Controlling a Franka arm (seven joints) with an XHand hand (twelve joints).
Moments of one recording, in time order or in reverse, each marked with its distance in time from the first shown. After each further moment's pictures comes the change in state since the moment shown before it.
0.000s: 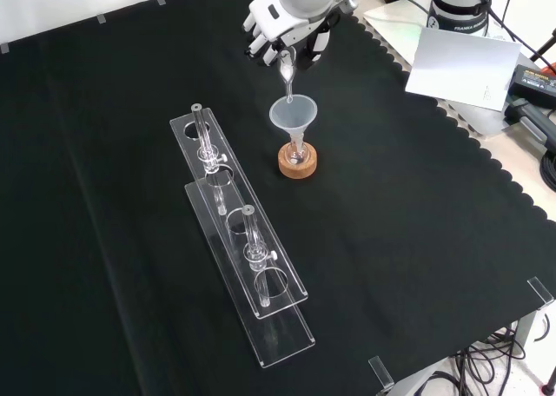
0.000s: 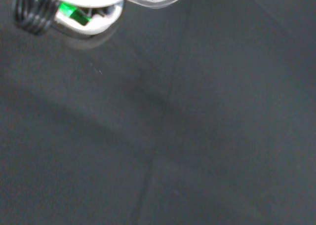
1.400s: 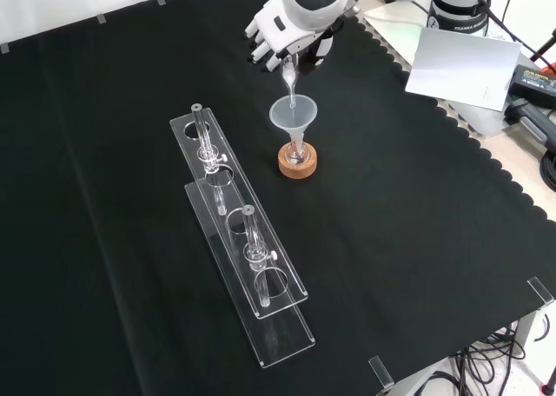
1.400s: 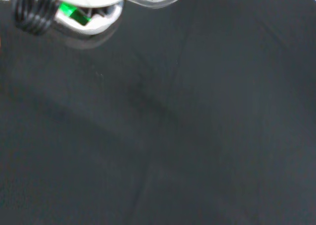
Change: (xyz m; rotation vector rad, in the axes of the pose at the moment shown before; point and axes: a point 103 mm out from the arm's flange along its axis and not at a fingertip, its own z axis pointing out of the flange) arm 0.011 0.002 -0.010 0.007 -0.073 -0.020
